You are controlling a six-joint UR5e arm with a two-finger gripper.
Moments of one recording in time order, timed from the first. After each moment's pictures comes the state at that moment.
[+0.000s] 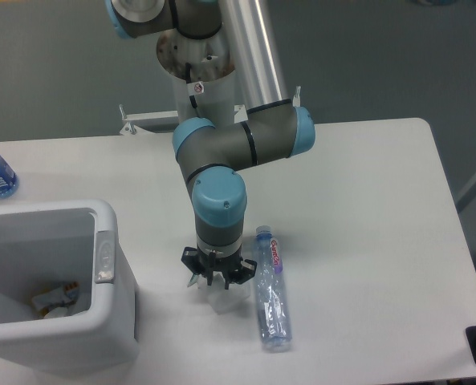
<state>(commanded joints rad) 2.29 -2.07 -1.66 -0.88 1.51 0.53</state>
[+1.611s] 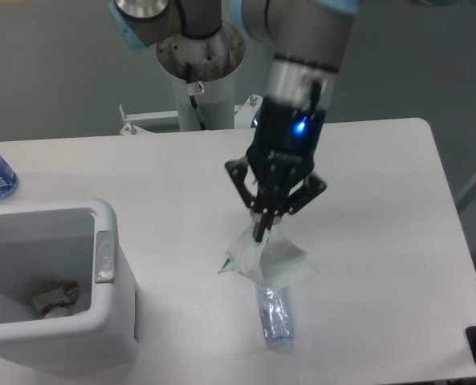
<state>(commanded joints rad) 2.54 -1.75 -1.39 -0.88 0.94 0.12</state>
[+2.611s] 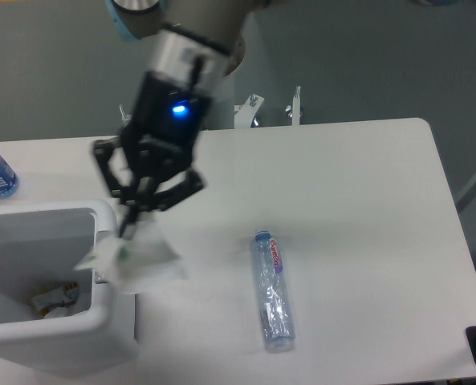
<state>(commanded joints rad) 2.21 -1.78 -1.42 -0.88 0.94 0.04</state>
